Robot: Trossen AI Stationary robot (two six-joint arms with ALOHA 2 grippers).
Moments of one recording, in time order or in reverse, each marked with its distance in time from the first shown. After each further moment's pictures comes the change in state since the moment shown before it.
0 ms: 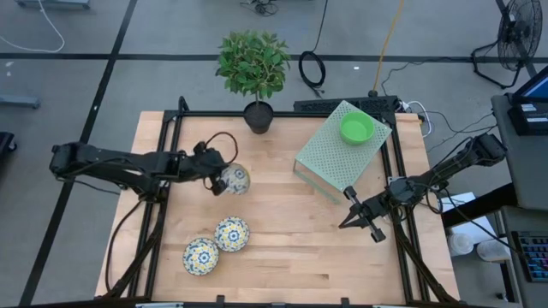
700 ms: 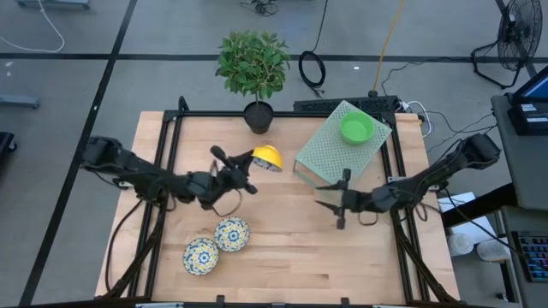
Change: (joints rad) left arm -0.257 0.443 0.081 1.308 -0.650 1.097; right arm 0.000 0.317 0.219 0.000 0.681 -0.210
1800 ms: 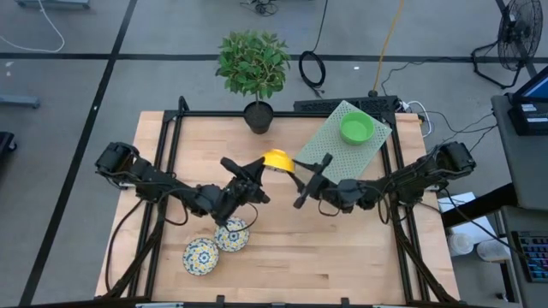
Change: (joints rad) left arm -0.121 0.189 0.248 0.060 -0.150 0.288; right arm -0.173 0.394 0.413 0.157 0.284 -0.223
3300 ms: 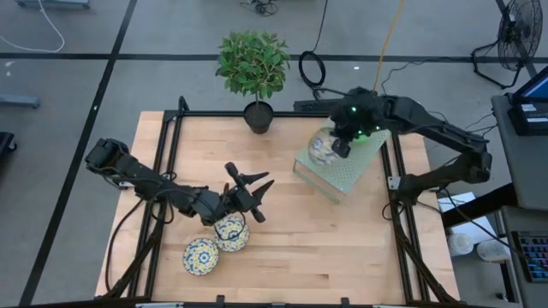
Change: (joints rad) left arm -0.036 -0.115 0.000 -0.352 0.245 -0.546; right arm -0.668 -0.204 0.711 -1.942 -0.883 0.450
